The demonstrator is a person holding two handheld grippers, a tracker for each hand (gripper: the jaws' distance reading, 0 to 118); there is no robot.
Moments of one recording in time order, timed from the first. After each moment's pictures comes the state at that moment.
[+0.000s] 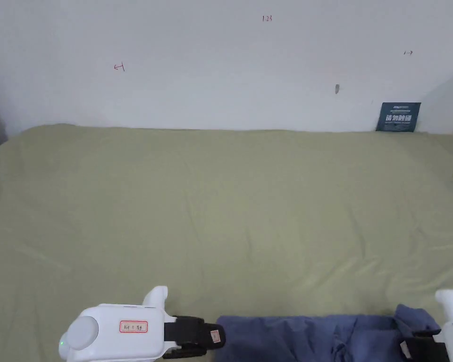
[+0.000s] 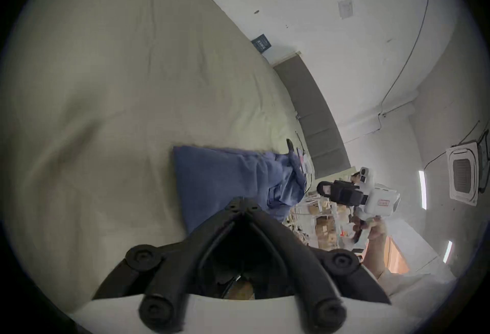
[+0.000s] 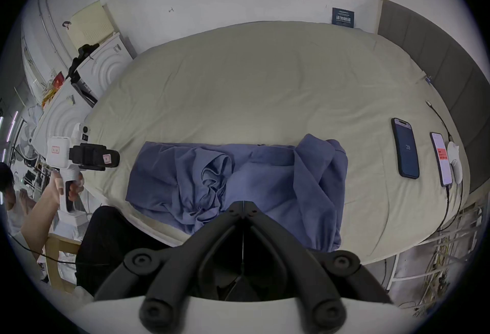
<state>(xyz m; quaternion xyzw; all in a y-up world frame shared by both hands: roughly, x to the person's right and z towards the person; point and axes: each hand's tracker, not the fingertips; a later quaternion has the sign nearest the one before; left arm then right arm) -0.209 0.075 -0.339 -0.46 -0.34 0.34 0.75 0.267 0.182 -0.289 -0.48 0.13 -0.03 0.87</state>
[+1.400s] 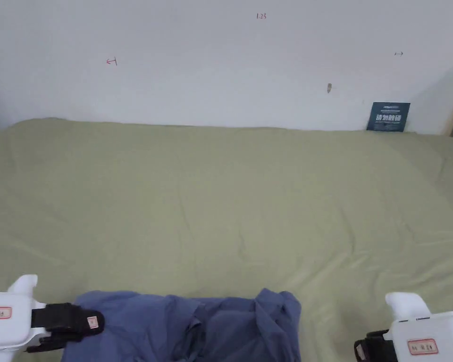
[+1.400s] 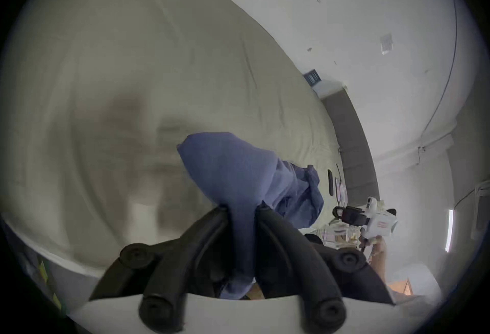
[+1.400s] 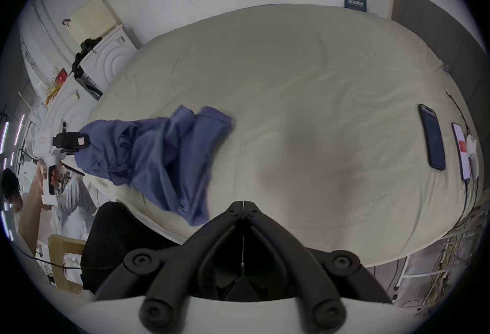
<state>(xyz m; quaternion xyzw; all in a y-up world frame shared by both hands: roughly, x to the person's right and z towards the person) -0.362 0.139 -0.278 -0.47 -0.16 0.35 0.80 0.231 0.149 -0.301 -0.51 0.16 -0.05 0.84</state>
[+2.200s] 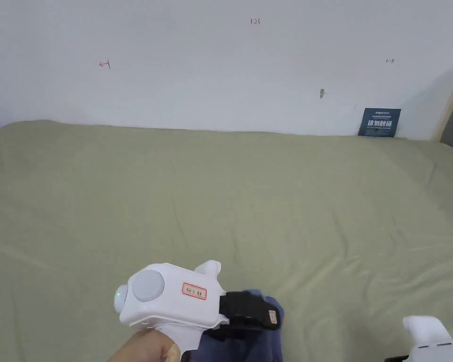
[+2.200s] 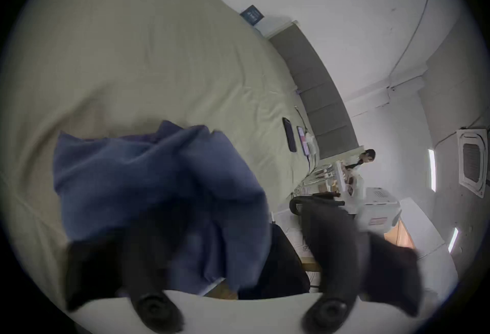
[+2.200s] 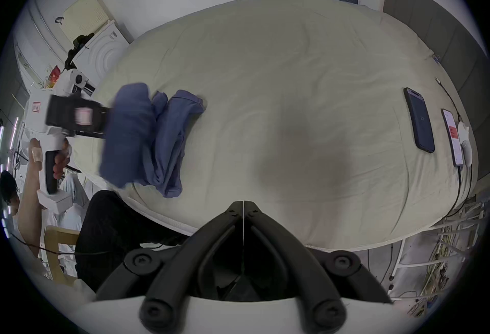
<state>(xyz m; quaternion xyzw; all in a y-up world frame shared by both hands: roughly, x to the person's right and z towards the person) -0.115 0.124 -0.374 -0.52 -0.35 0.27 0.74 0.260 0.150 -0.279 -0.53 0.14 -0.04 0.84</state>
